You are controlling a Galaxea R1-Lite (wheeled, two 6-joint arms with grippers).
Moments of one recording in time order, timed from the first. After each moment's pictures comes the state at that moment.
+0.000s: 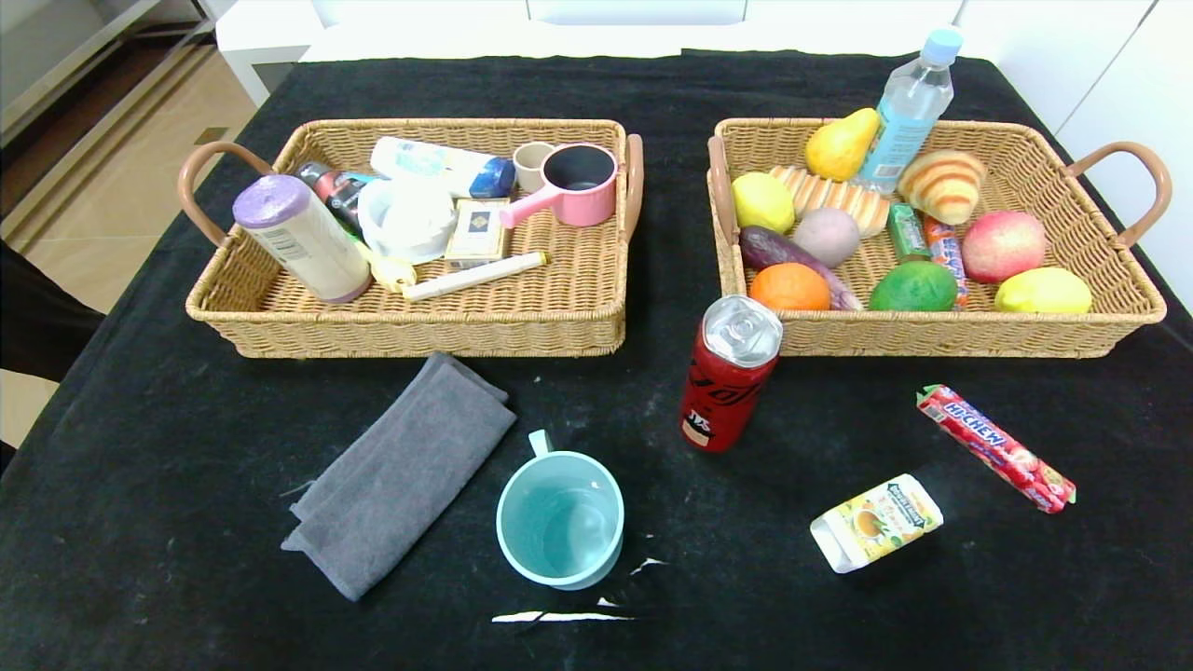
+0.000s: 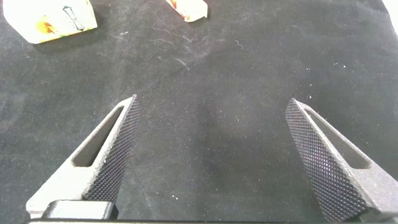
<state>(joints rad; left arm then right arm) 0.00 0.00 0.00 0.01 0.00 -0.02 0.00 0.00 0.00 0.00 -0.01 0.01</state>
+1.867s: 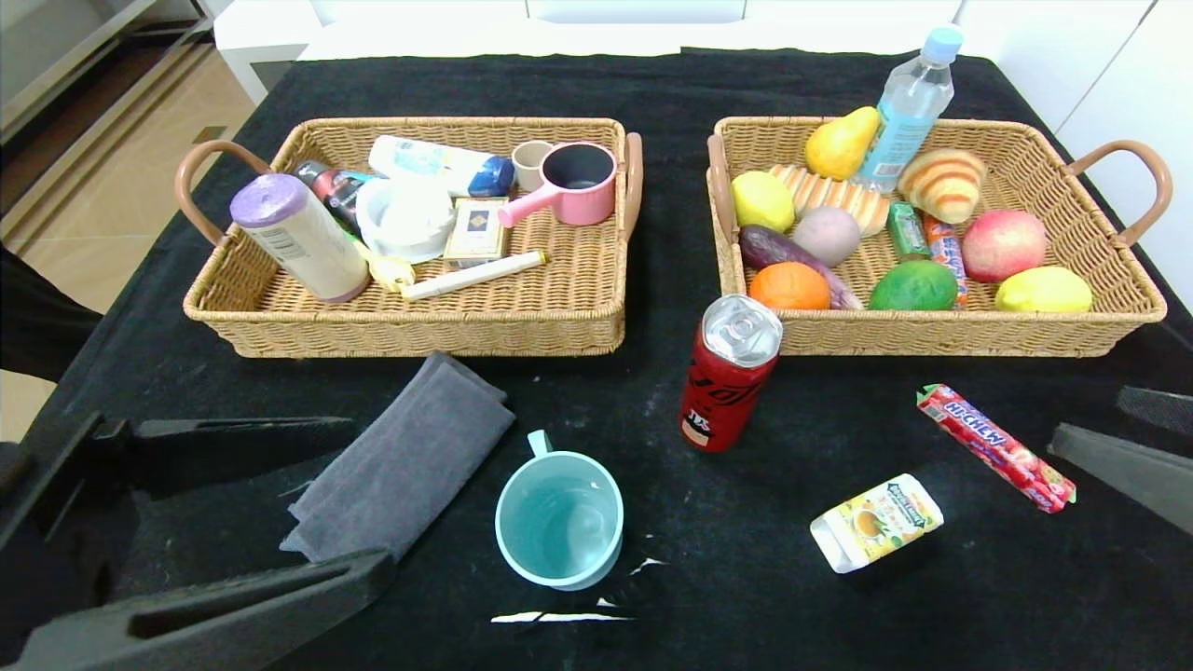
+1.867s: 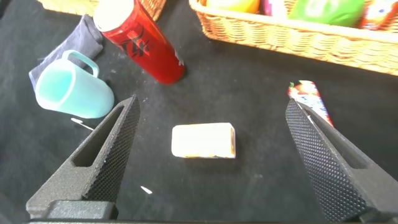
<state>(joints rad) -0.55 1.01 -0.78 -0.05 -0.41 -0.08 0.40 0.98 -0.67 -0.17 0.14 0.13</state>
